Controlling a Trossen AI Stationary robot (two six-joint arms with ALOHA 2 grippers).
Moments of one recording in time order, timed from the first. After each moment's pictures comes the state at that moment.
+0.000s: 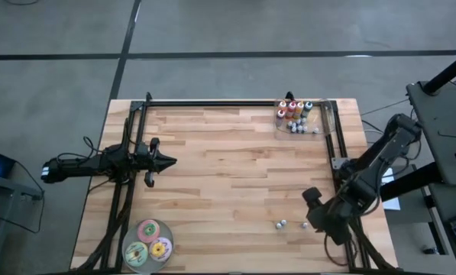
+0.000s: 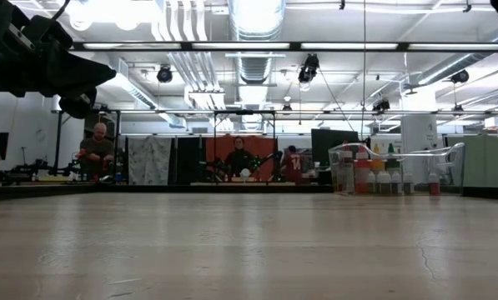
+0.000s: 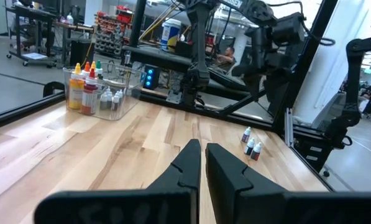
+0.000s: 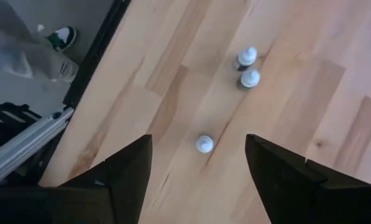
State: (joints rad) left arm 0.04 0.04 0.01 0.01 0.01 -0.24; right arm 0.84 1.20 0.96 -0.88 0.03 0.41
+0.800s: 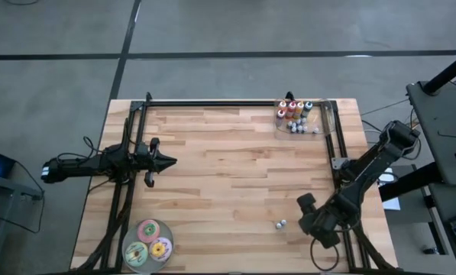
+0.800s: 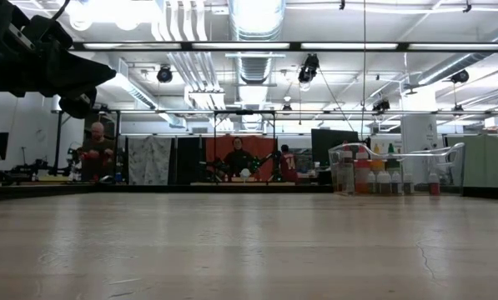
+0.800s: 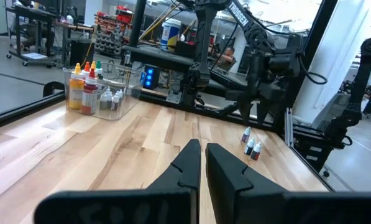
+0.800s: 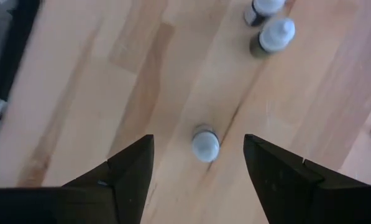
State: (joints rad) left arm 0.04 0.04 0.01 0.01 0.01 -0.24; right arm 0.85 1.37 0.80 -0.68 0.03 0.47
